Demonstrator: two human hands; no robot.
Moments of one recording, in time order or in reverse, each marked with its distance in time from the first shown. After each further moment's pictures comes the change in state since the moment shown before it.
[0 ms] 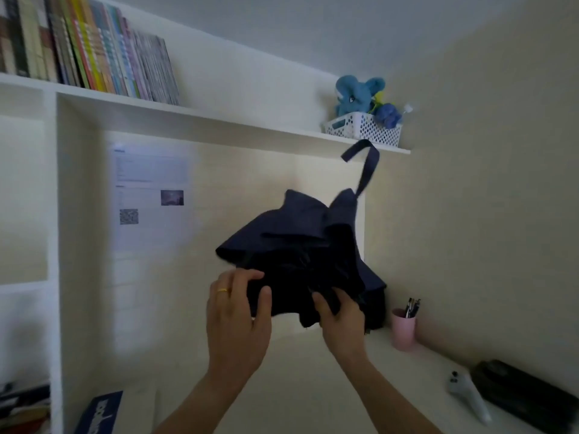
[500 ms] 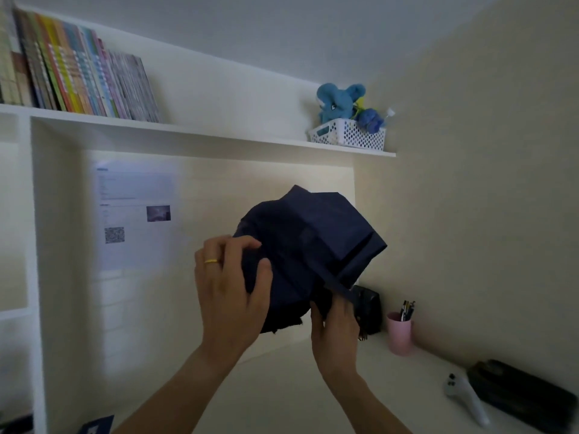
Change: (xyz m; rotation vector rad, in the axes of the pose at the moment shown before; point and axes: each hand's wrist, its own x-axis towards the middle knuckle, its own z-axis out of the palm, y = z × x) left_hand 0.053 0.053 -0.006 -0.050 0.085 0.138; right_hand -0.006 0.004 0.007 -0.197 0.206 -0.301
